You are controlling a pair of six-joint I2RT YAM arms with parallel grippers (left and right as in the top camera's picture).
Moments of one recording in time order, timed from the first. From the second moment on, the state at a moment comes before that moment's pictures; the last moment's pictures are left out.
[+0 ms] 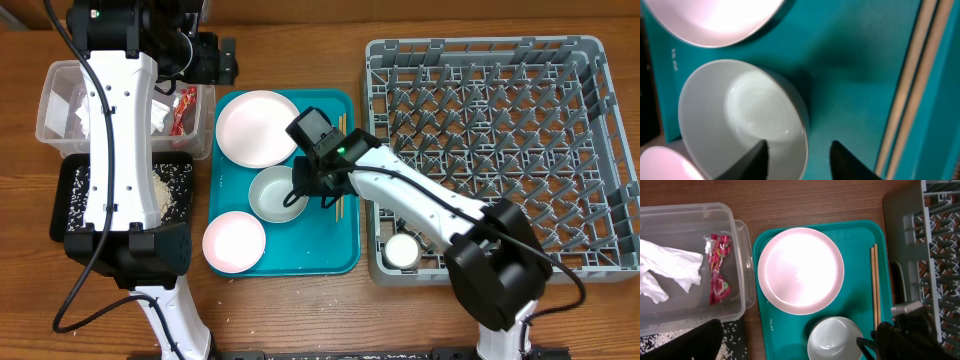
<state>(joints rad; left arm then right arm) -0.02 2.06 2.45 -1.52 0.17 0.02 0.73 2.01 1.53 -0.75 -0.11 0.73</state>
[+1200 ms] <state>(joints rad) -0.02 2.06 2.45 -1.51 0.16 0.02 0.73 2.07 1.53 -0.73 -0.14 0.78</state>
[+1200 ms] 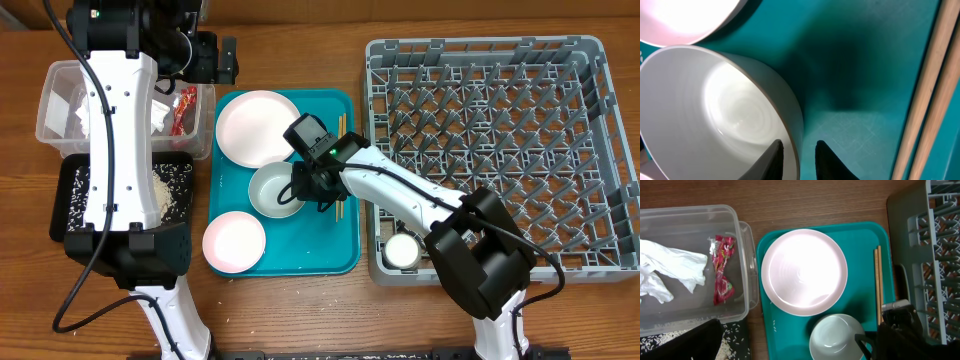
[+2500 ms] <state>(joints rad) -0.02 2.06 2.45 -1.51 0.15 0.02 0.47 1.96 1.99 -1.03 0.88 0.60</state>
